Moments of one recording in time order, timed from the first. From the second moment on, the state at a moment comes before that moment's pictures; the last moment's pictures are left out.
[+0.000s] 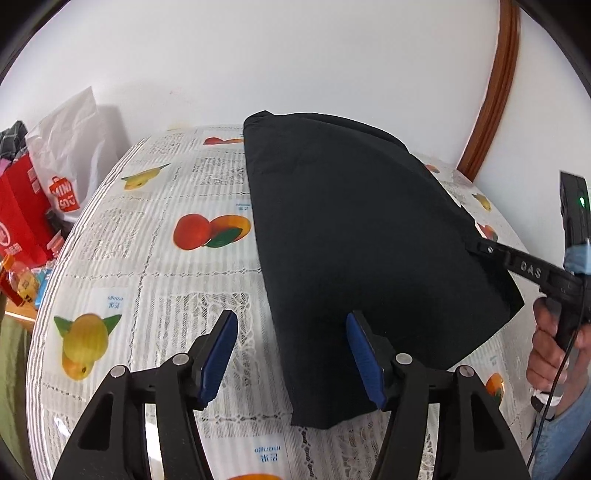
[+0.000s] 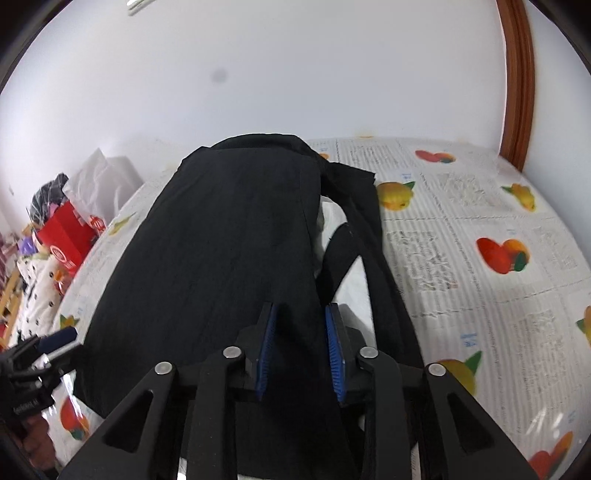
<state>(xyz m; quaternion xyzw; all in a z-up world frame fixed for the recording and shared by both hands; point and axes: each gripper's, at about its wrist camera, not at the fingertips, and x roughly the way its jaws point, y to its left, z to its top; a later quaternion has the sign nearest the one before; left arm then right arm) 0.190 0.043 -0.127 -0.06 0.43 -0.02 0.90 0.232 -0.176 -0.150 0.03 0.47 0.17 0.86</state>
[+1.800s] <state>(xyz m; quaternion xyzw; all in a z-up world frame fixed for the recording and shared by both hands) 0.014 -0.022 -0.007 -0.01 0.32 0.01 0.95 0.001 -0.234 0.014 -0.05 0.40 -0.01 0.92</state>
